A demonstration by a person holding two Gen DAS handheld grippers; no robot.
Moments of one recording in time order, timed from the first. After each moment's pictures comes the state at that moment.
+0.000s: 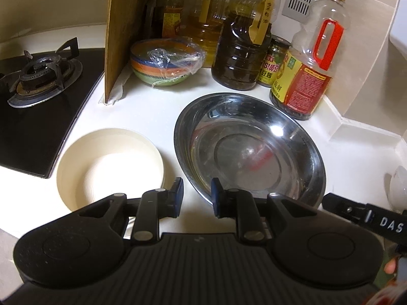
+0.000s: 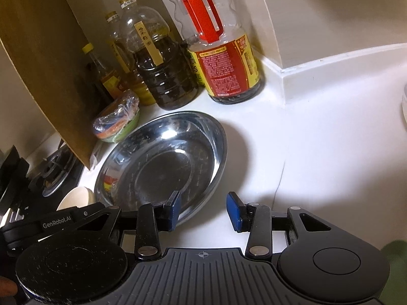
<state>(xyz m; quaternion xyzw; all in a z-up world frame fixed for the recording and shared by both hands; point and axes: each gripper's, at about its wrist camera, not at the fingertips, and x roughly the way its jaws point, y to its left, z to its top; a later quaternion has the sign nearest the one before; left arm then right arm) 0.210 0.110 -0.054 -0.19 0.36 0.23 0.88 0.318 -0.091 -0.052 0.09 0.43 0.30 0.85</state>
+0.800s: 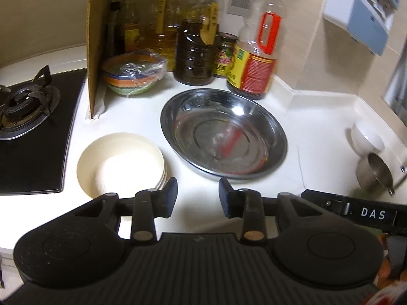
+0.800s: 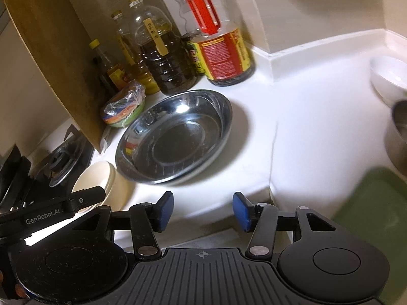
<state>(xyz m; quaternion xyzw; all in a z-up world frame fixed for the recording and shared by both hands) 0.146 0.107 -0.027 -0.12 0.37 0.11 0.92 0.230 -0.101 -0.035 0.11 0.44 0.26 0.85</state>
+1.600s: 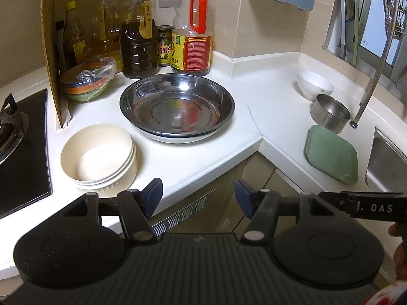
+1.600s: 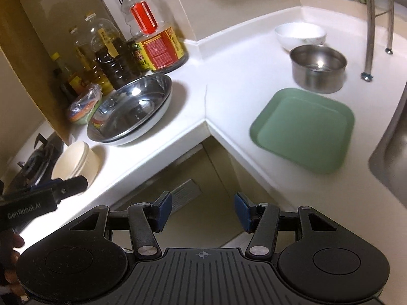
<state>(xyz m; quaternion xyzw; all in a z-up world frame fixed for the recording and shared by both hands) 0.092 0.078 -0.027 -0.03 0.38 -0.02 0.93 0.113 -0.143 -0.025 0.14 0.45 0.12 0.88</state>
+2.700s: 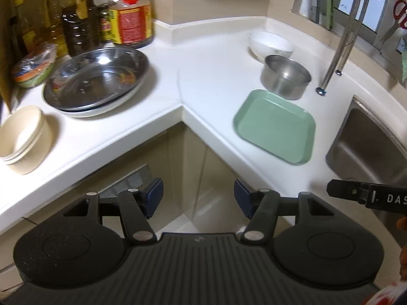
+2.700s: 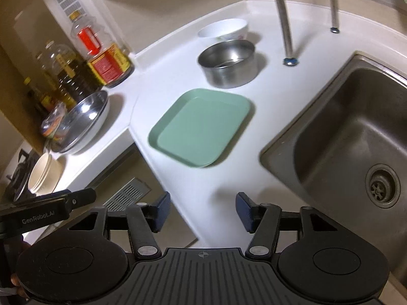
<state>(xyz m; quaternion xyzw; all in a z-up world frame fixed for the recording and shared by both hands) 0.106 -0.064 -0.048 -0.02 0.44 -0.05 0.90 0.097 -0.290 -0.030 0.17 0.46 0.08 0.87</state>
